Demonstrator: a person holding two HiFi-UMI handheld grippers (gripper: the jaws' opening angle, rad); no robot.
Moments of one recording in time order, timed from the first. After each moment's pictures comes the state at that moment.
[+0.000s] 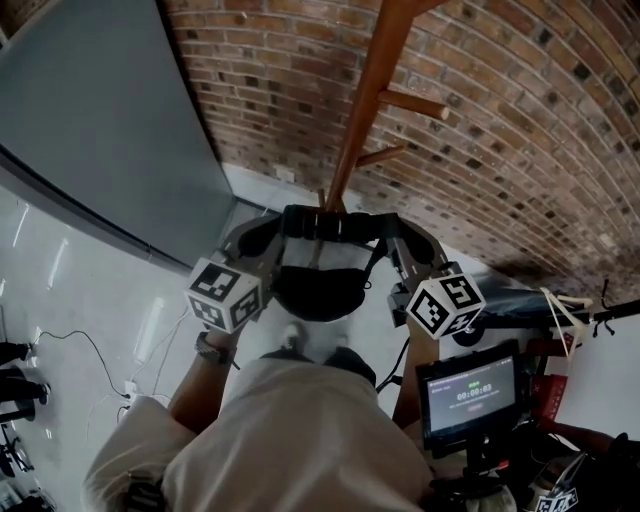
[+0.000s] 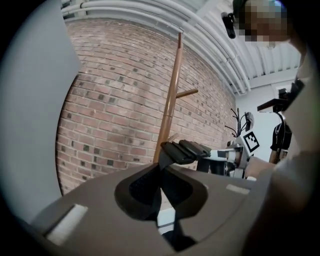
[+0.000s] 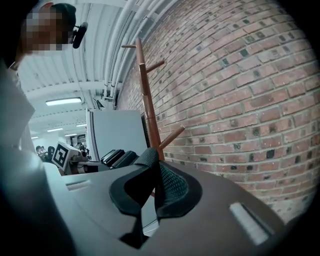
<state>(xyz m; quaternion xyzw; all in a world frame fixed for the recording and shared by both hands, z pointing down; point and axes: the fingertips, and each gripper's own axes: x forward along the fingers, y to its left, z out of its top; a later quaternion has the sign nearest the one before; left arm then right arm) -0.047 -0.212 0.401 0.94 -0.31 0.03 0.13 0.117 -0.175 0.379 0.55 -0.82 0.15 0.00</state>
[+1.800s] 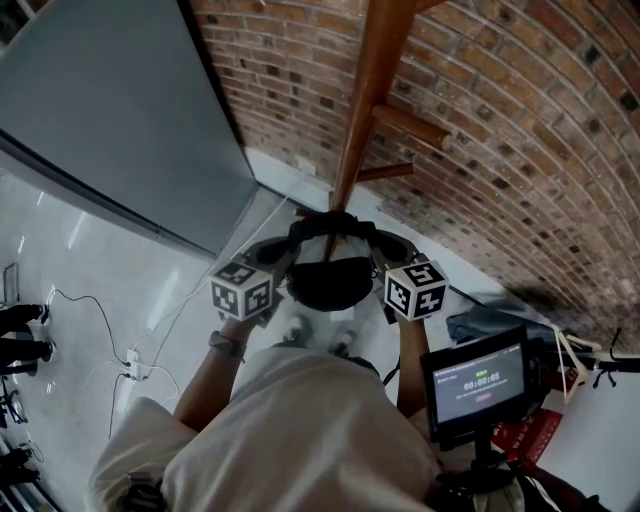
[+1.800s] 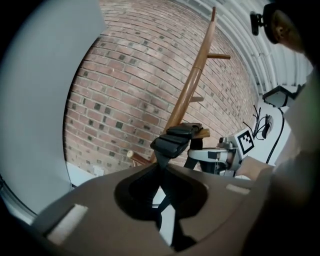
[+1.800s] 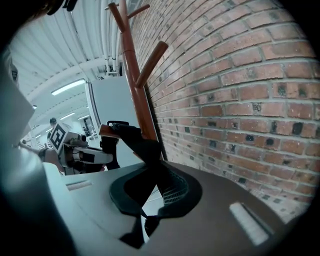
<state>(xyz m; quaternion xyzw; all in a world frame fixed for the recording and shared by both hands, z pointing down) -0.027 -0.221 0.523 0.90 -0.34 0.10 0.27 0.108 -0.227 0.512 0.46 -0.85 0.23 0.15</state>
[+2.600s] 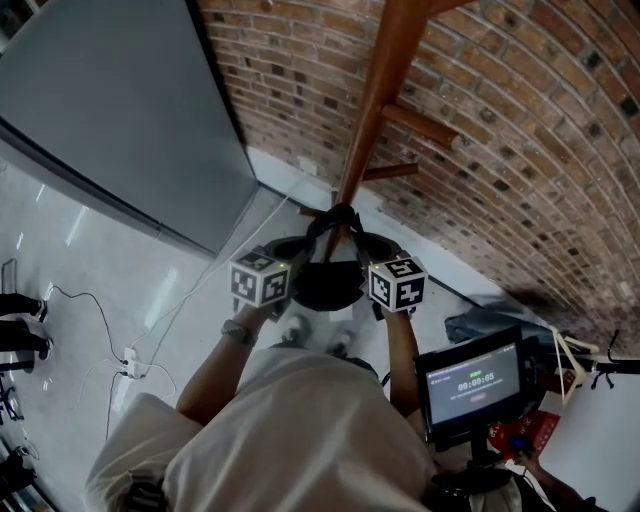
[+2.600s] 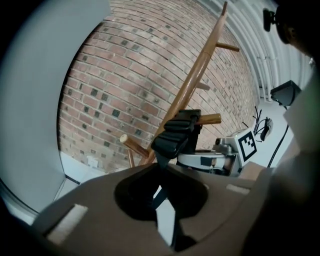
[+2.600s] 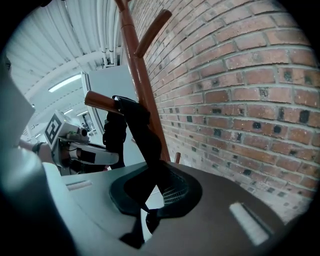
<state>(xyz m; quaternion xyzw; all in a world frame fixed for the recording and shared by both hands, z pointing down) -0.002 -0.224 0.555 0.89 -0.32 0.12 0.30 0.086 -0.232 0.553 0.45 -0.84 0.25 0.18</state>
